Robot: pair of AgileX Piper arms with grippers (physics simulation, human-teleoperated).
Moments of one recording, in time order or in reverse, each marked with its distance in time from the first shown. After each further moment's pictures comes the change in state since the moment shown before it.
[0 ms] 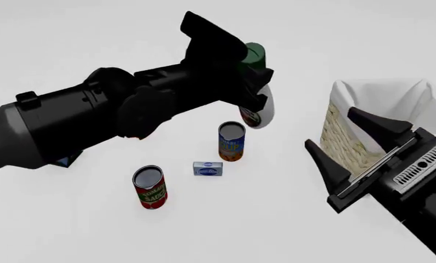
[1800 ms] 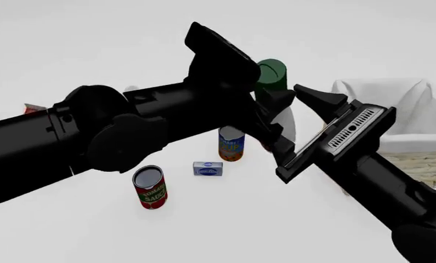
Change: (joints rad) left arm -0.136 -0.108 0.088 0.016 -0.025; right arm 0.124 0.326 -0.151 -0.210 0.030
